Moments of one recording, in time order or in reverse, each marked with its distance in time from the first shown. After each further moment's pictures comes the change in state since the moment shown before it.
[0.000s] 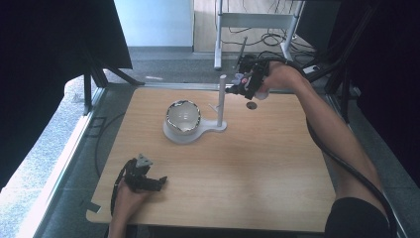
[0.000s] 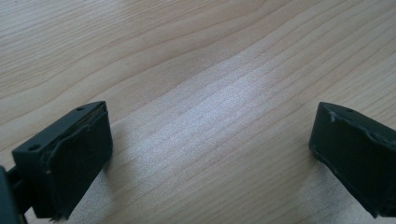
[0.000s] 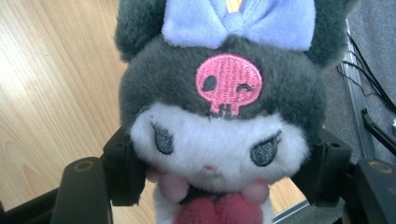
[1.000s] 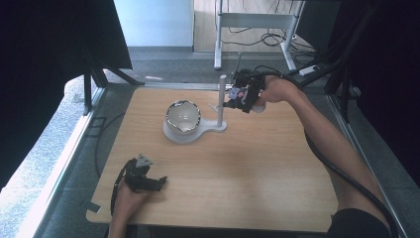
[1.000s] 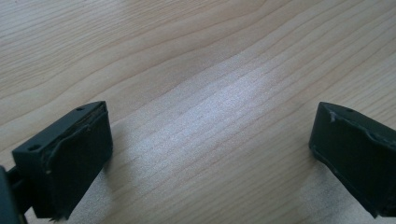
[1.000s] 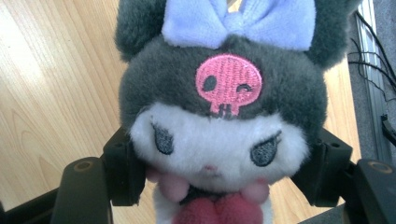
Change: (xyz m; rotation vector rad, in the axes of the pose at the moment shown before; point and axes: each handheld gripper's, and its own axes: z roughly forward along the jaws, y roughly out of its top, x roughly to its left) left arm 0.000 0.000 0.000 0.003 -0.001 0.001; right arm 0.030 -0.006 0.024 0.028 0.046 -0.043
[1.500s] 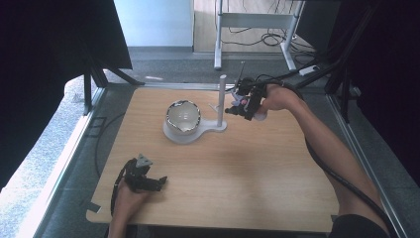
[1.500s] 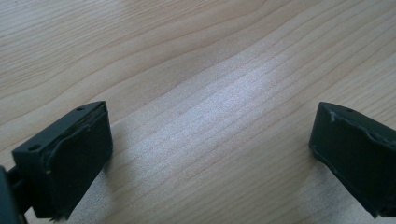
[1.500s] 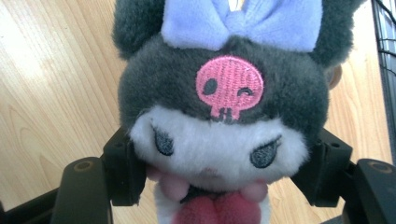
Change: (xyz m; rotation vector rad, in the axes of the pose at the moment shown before) left arm 0.000 0.000 0.000 0.002 -0.002 0.000; right arm 0.004 -0.013 0.025 0.013 0.028 0.033
